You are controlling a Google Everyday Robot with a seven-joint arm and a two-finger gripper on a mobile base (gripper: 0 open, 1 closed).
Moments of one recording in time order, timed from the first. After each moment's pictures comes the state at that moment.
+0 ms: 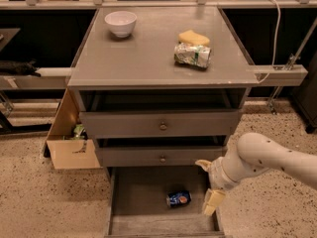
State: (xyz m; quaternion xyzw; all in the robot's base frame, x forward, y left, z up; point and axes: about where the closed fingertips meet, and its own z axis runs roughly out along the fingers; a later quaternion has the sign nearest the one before) arm 0.456 -0.143 0.521 -0.67 0.69 0.19 0.19
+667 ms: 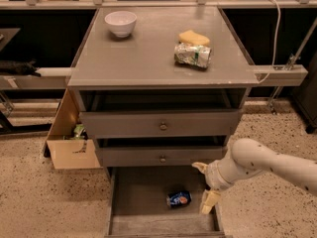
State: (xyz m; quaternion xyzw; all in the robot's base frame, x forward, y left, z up) arm 0.473 -0.146 0.471 -0.68 0.68 0.20 0.20
